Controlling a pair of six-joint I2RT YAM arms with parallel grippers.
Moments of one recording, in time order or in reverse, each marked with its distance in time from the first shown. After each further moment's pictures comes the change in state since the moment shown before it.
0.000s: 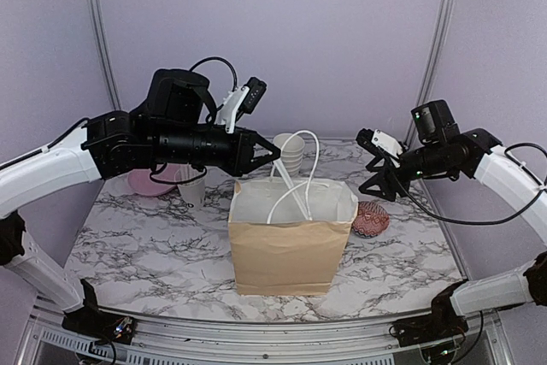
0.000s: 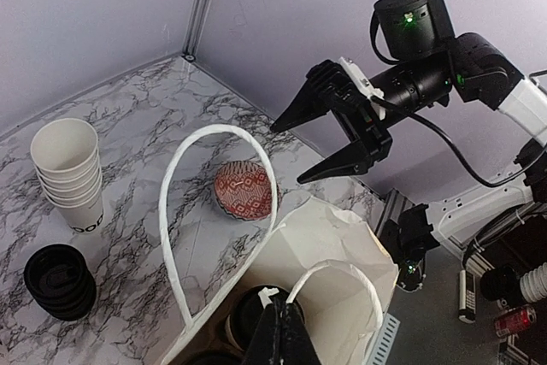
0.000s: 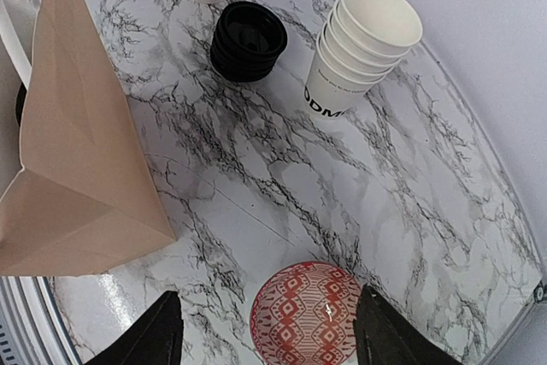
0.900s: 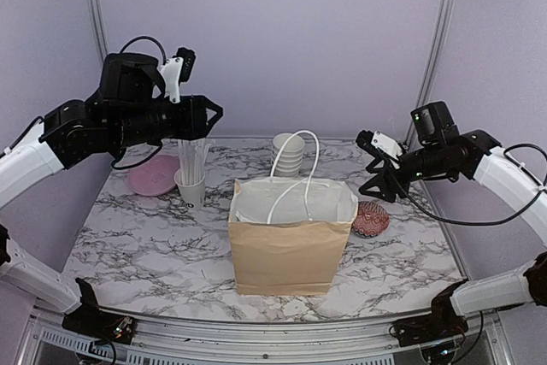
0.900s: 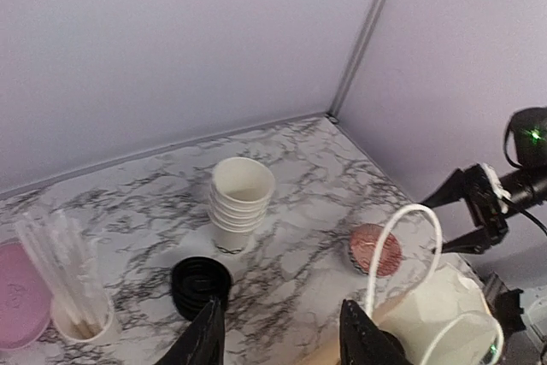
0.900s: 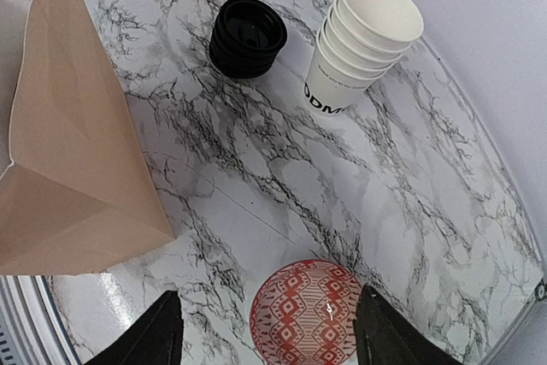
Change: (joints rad) left arm 0.075 -0.117 -0.024 -0.064 -0.381 -0.002; right arm -0.001 0.002 -0.010 0.006 0.004 -0.001
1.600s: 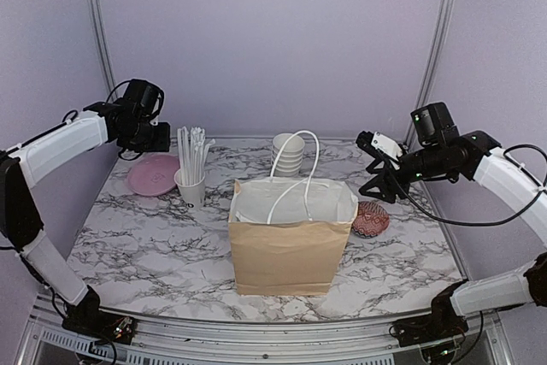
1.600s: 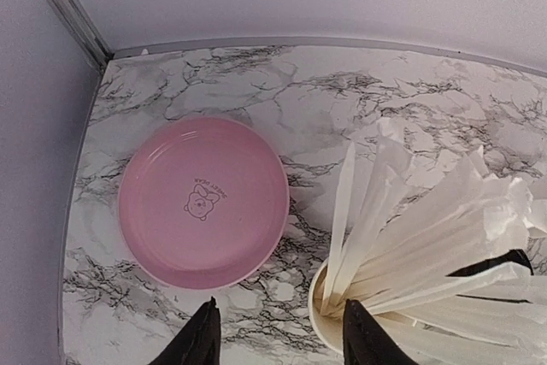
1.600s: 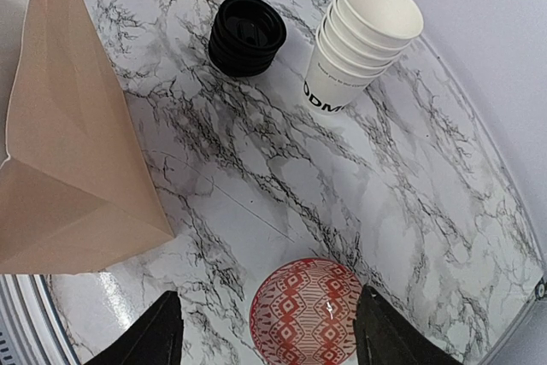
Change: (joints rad) left arm 0.588 0.237 -0.066 -0.168 -0.006 0.081; right arm 0.000 -0.007 -0.011 0.005 0.003 0.000
